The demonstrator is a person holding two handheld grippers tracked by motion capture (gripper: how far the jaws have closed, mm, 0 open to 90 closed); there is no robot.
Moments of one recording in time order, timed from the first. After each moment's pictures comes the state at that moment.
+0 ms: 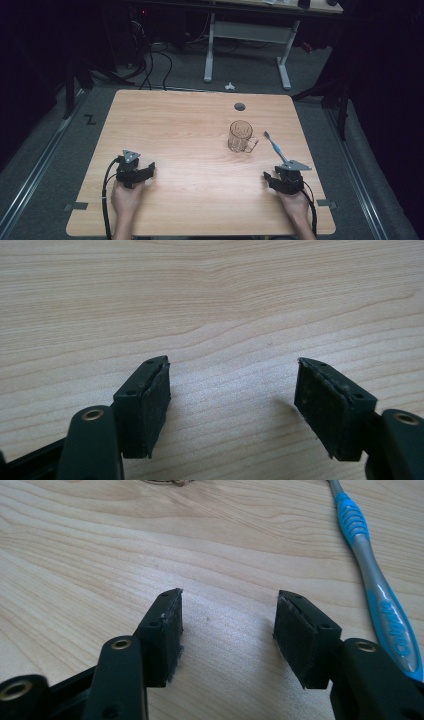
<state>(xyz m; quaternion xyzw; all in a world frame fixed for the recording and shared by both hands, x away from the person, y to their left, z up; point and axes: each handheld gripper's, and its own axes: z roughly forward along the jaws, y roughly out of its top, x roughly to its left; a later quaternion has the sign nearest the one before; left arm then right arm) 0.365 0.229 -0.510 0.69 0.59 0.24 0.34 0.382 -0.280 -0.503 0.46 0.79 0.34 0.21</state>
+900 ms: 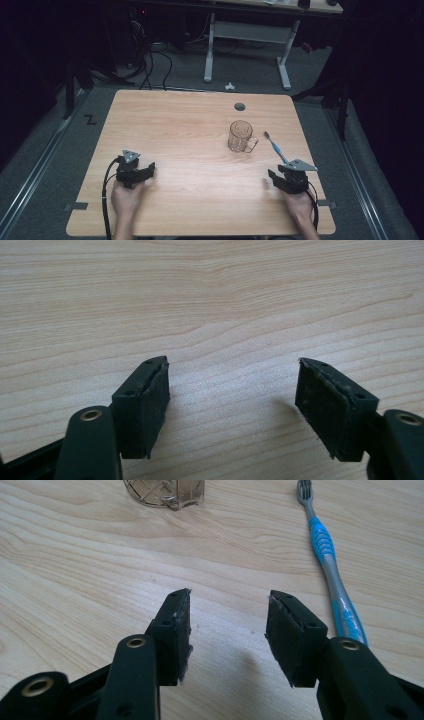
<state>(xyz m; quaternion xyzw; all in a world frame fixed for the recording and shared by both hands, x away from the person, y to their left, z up) 0.365 0.229 -0.510 0.69 0.59 0.24 0.34 0.375 -0.286 -0.486 0.46 0.78 0.35 0.23</state>
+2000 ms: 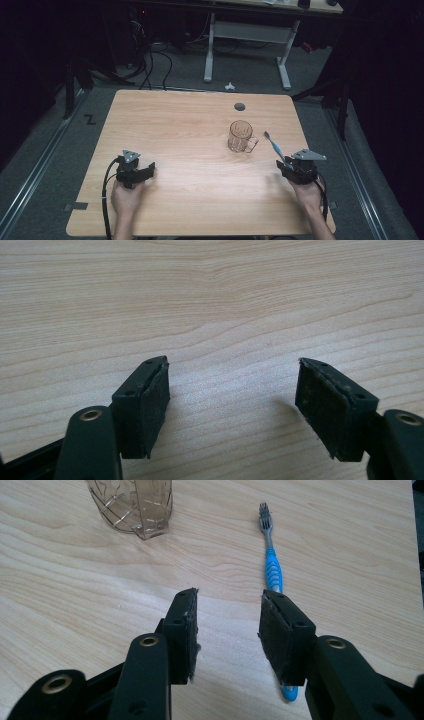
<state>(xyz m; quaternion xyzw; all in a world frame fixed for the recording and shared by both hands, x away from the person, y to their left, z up) 0.365 0.229 -0.510 0.69 0.59 0.24 0.34 0.394 -0.301 -0.455 0.45 0.79 0.33 0.25</state>
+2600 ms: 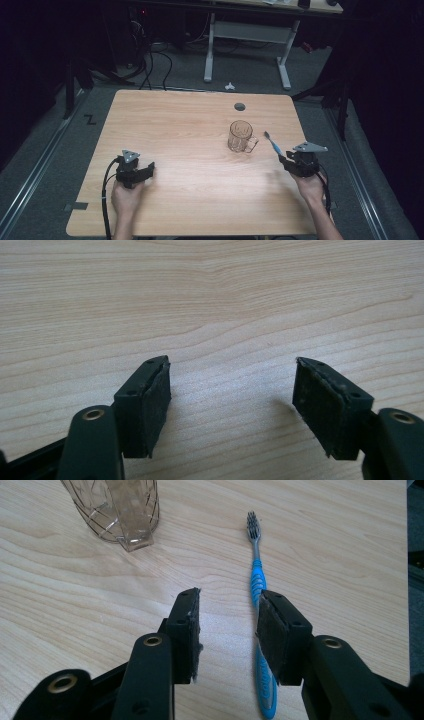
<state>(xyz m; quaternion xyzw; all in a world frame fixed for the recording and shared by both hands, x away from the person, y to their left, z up) 0.364 0.229 -0.509 0.69 0.59 0.24 0.34 0.412 -0.306 -0.444 0.45 0.80 0.32 0.24</state>
